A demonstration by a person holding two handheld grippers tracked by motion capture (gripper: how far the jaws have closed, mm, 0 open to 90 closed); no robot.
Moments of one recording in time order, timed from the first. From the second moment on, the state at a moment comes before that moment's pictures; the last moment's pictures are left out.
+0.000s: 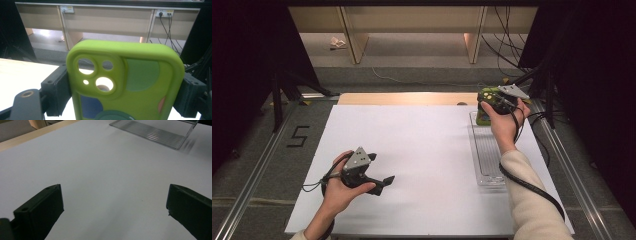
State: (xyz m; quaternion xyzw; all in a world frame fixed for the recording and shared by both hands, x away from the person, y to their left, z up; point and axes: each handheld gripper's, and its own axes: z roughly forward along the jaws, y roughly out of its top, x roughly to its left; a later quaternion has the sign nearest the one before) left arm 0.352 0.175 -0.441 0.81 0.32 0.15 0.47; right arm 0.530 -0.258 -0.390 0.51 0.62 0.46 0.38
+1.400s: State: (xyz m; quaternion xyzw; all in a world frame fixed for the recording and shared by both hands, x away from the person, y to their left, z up) left arm 0.352 0.175 -0.440 0.81 0.32 0.15 0.47; right arm 0.550 -0.249 -0.397 0.52 0.63 0.44 0.38
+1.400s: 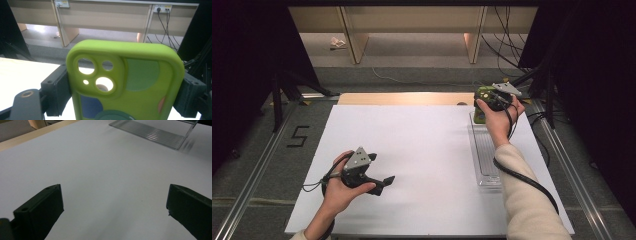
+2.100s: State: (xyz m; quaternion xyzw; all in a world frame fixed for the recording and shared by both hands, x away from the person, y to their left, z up) left arm 0.352 0.175 -0.441 0.81 0.32 0.15 0.47; right arm 0.557 -0.248 -0.407 0.53 0.63 0.43 0.37
